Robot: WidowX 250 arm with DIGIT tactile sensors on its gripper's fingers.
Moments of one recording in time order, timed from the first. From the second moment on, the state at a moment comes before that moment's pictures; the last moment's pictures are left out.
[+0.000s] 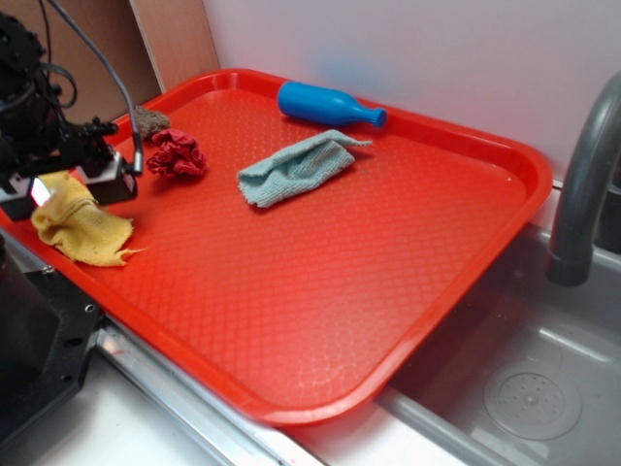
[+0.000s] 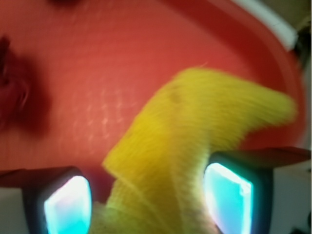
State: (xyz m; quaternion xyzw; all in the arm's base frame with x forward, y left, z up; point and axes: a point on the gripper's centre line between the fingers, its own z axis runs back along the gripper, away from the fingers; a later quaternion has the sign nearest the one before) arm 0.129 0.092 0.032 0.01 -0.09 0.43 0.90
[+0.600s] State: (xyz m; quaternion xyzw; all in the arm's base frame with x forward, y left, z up) arm 0.135 0.097 0.016 0.03 -0.10 0.43 0.89
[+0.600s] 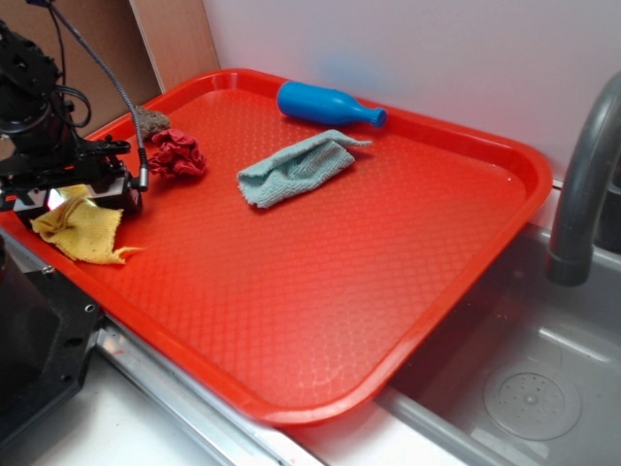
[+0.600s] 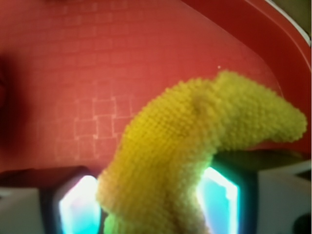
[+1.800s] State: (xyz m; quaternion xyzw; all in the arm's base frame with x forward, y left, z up) arm 0.186 0.016 0.090 -0.04 0.00 0.26 0.97
